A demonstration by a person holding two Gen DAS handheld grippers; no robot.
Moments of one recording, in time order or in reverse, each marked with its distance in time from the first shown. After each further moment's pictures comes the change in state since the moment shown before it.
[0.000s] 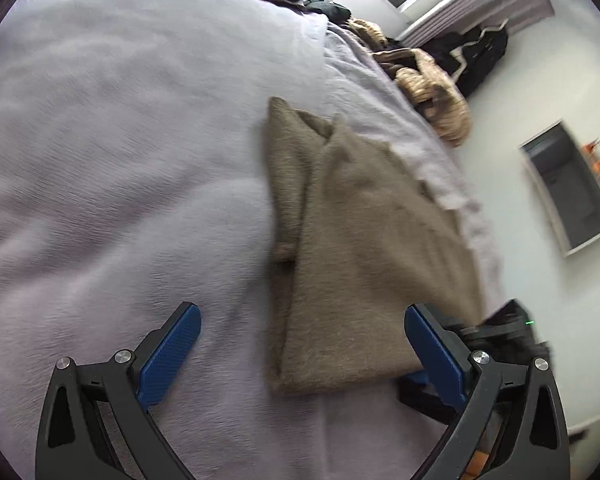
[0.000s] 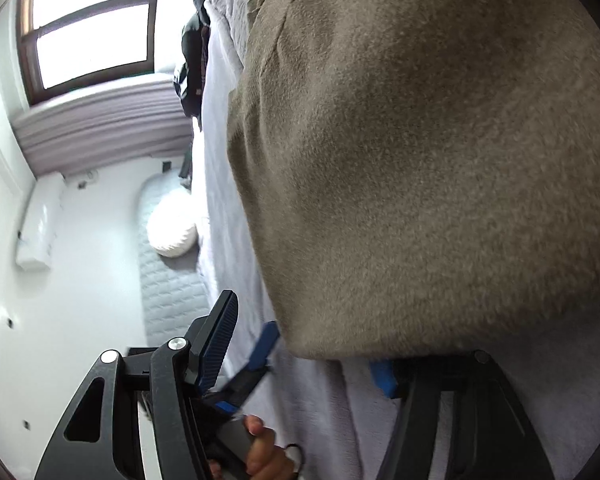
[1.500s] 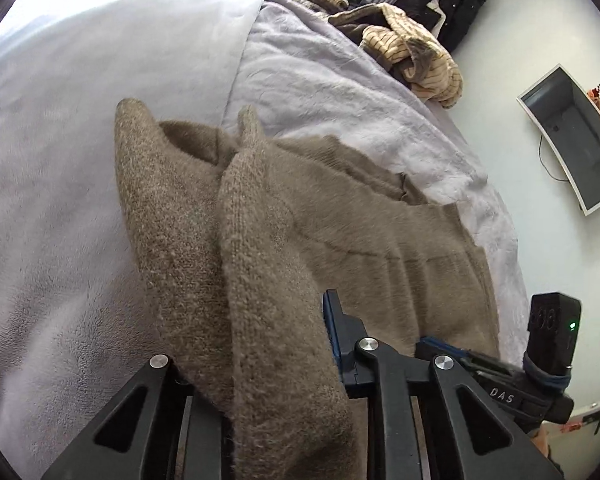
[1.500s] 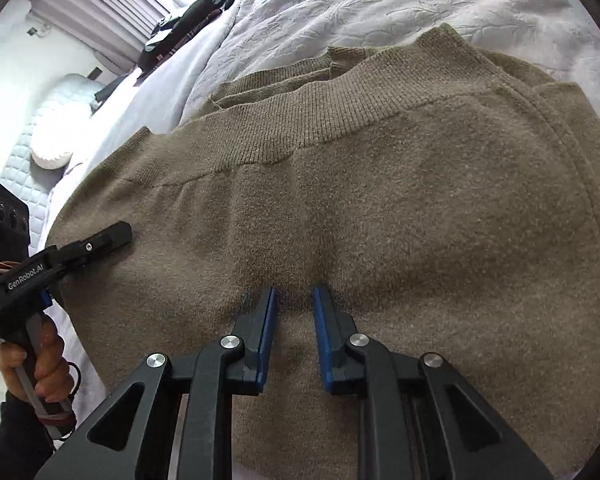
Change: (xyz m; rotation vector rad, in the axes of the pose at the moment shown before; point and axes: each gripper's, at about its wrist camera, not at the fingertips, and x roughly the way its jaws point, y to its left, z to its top) left arm 0.099 -0.099 0.067 0.177 0.076 0.082; right arm -0.068 0.034 0.094 -0.562 -0.055 -0.628
